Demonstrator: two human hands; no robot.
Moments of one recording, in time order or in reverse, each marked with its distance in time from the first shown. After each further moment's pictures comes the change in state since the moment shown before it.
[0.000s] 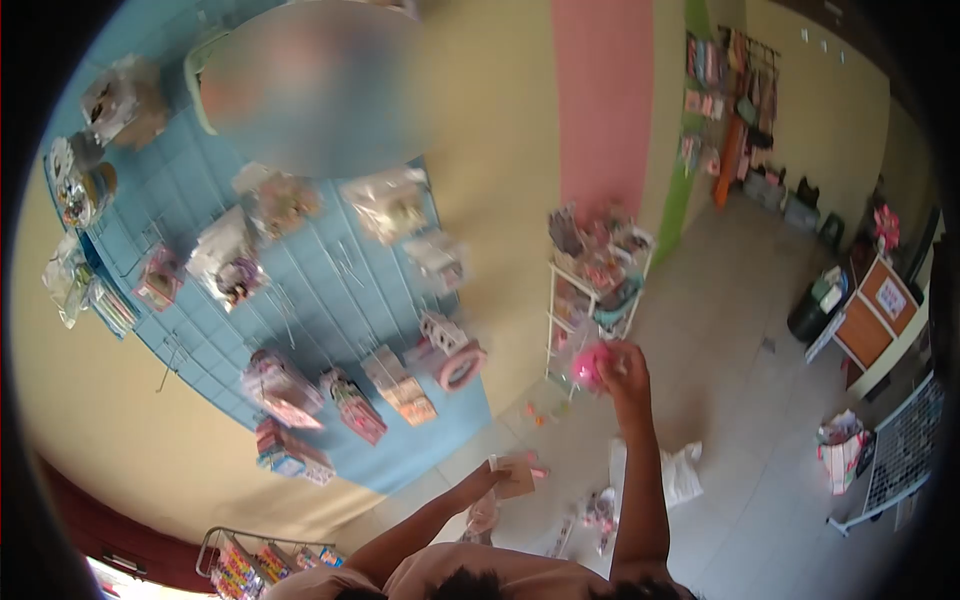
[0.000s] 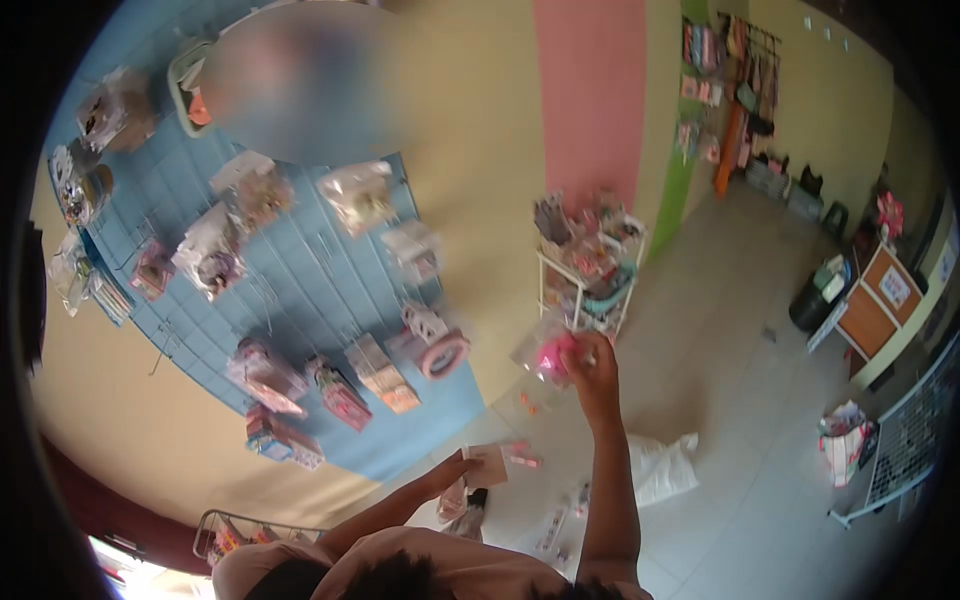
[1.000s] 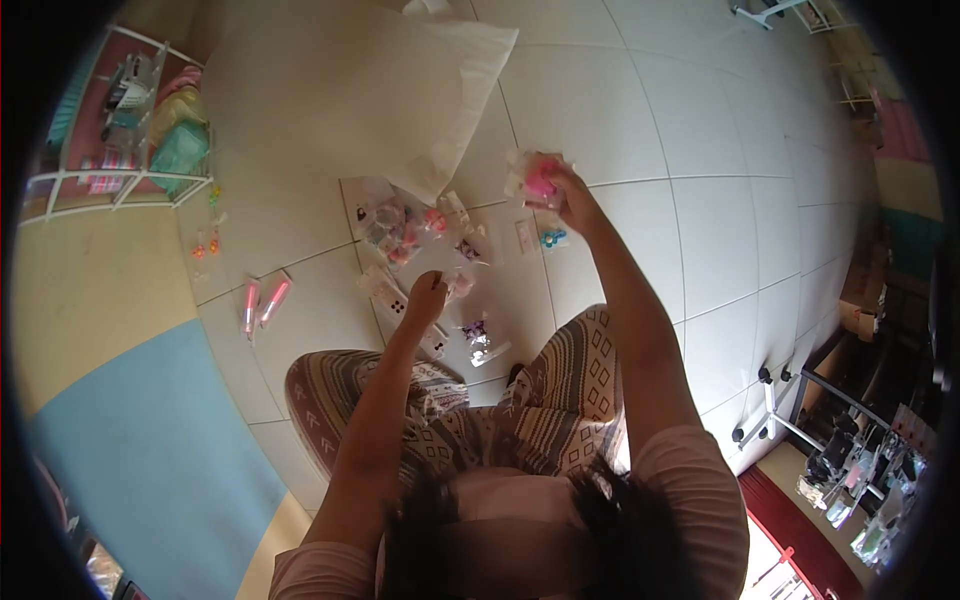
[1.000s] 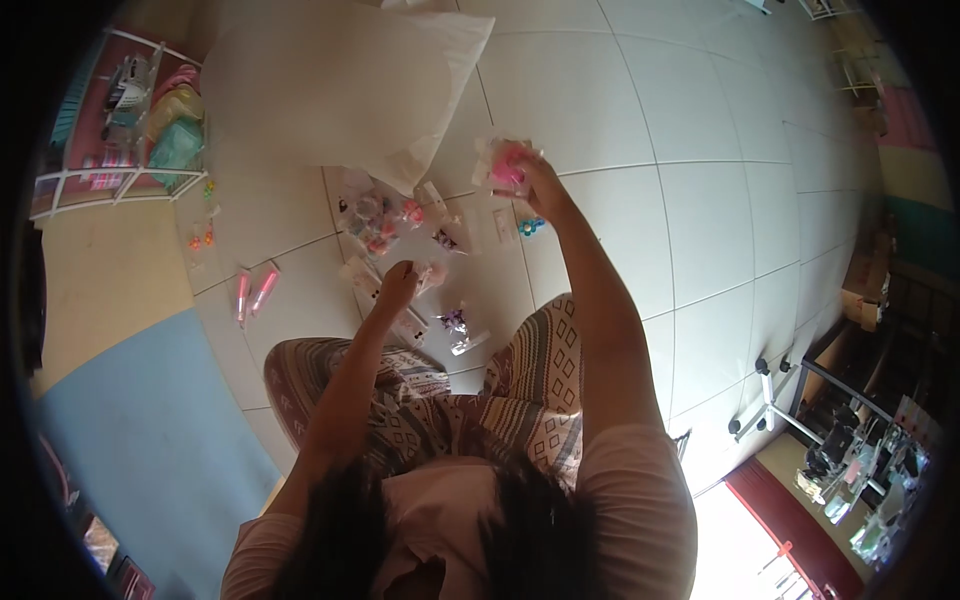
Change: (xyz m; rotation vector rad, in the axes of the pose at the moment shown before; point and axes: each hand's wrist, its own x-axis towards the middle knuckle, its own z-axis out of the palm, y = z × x) left_hand 0.381 -0.724 0.121 0.962 -0.468 0.050; right_hand -0.568 0.562 -0.461 0.403 0.894 0.629
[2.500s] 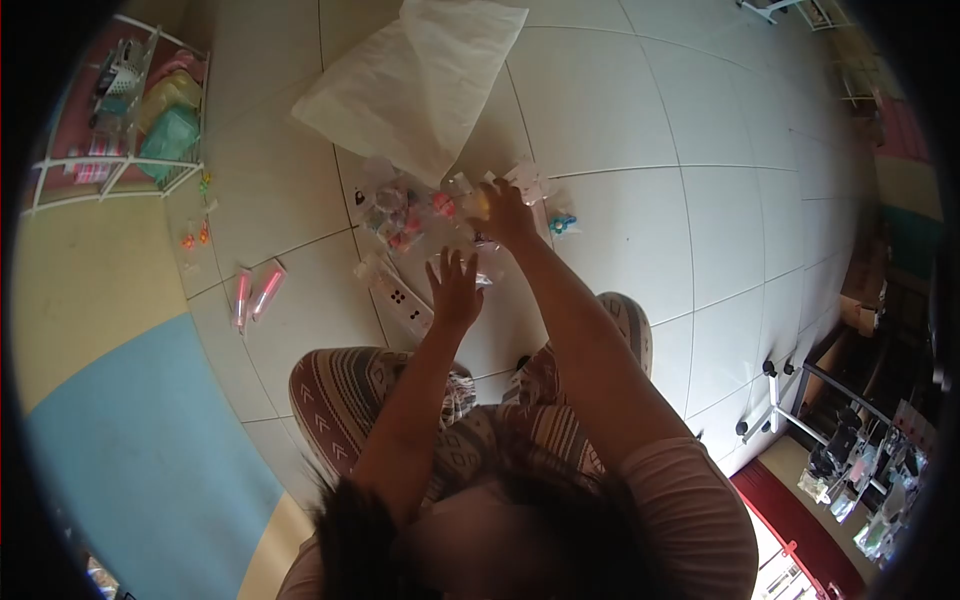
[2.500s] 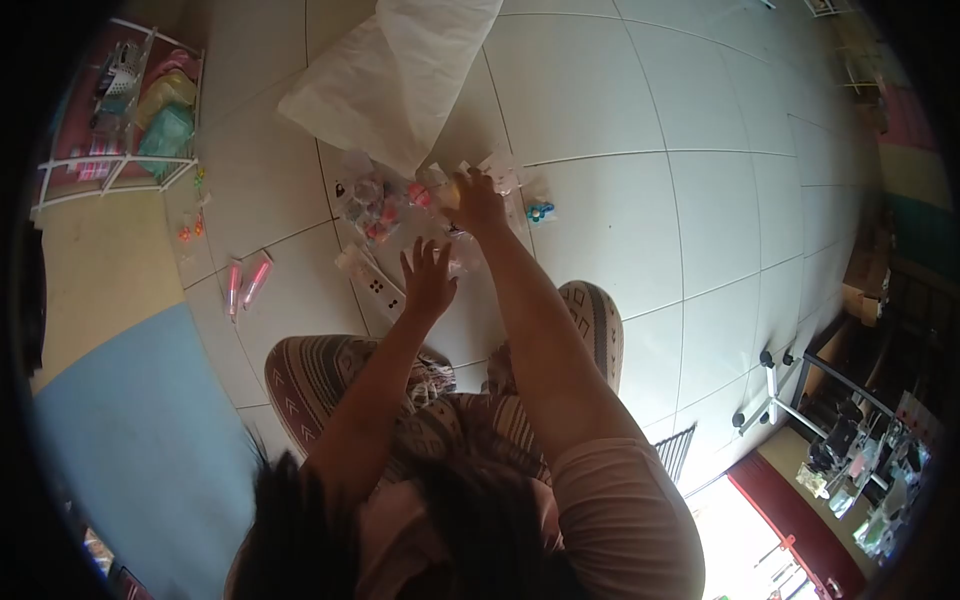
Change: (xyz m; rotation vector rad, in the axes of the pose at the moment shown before) left_hand -0.020 -0.002 0.047 0.811 0.108 0.399; right_hand 0.028 0.141 0.054 -1.513 0.236 -0.456
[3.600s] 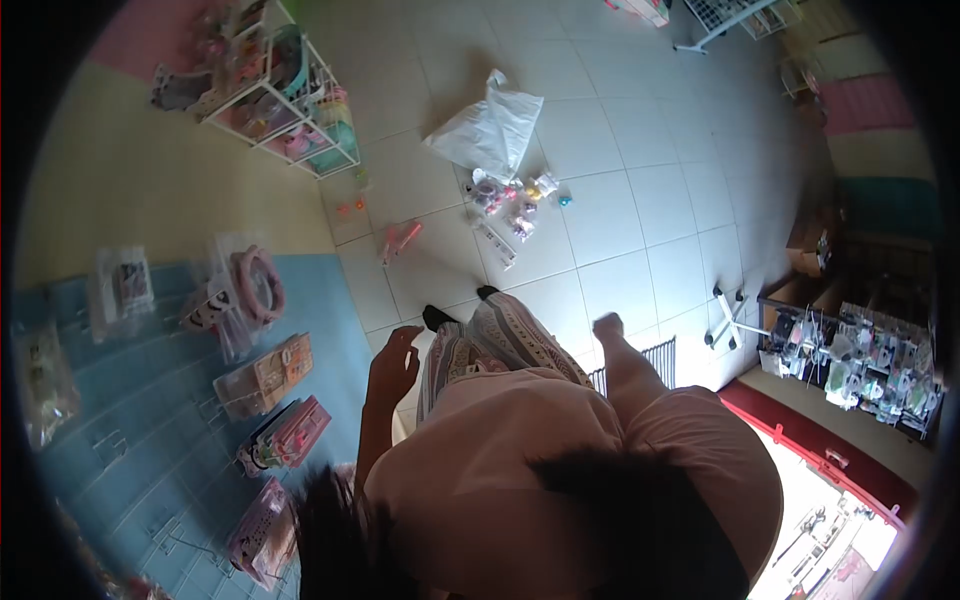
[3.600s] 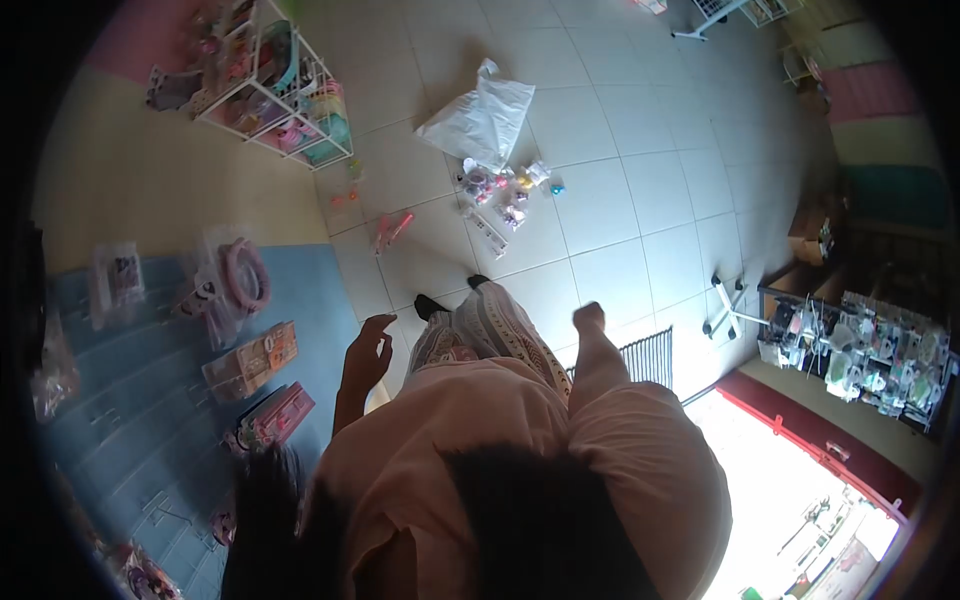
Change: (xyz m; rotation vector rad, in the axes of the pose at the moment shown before) left_hand -0.390 -0.098 -0.713 -0.537 -0.066 -0.030; right_hand -0.443 -0.255 -0.274 -0.421 -0.454 0.747
